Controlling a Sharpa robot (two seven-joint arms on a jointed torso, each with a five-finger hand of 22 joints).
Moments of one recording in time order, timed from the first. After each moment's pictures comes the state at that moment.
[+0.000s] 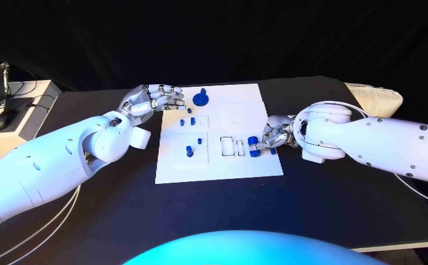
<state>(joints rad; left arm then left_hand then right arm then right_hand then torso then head) 0.84 -0.86 0.30 1.37 -0.26 0.01 0.36 1.43 -0.21 0.45 0.18 0.26 0.90 0.20 0.25 0.24 1.13 0.15 0.07 0.07 0.99 0.12 0.23 0.30 0.17 0.95 0.24 0.11 0.24 1.25 -0.81 -0.20 1.55 -1.15 0.08 -0.50 0.90 -0.11 0.10 0.29 0.30 0.91 0.08 0.42 0.82 1.46 0.01 1.53 1.31 1.46 -0.06 1.56 1.31 0.04 1.47 0.05 1.39 1.31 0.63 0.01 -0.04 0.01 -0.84</state>
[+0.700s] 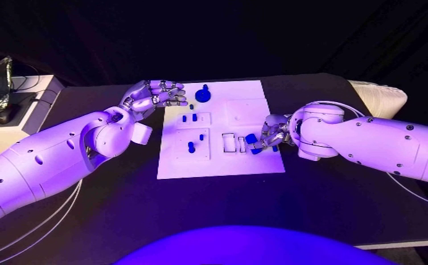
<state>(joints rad) 0.84 -0.87 0.30 1.37 -0.26 0.01 0.35 1.42 -0.20 0.44 0.18 0.26 0.90 0.20 0.25 0.24 1.13 0.15 0.07 0.07 0.99 0.12 0.23 0.30 0.17 0.95 0.24 0.10 0.23 1.23 -0.75 -0.20 1.49 -1.19 0.08 -0.50 0.95 -0.09 0.10 0.29 0.32 0.91 0.08 0.43 0.85 1.46 0.01 1.53 1.31 1.46 -0.06 1.56 1.31 0.04 1.47 0.05 1.39 1.31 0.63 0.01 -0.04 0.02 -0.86</state>
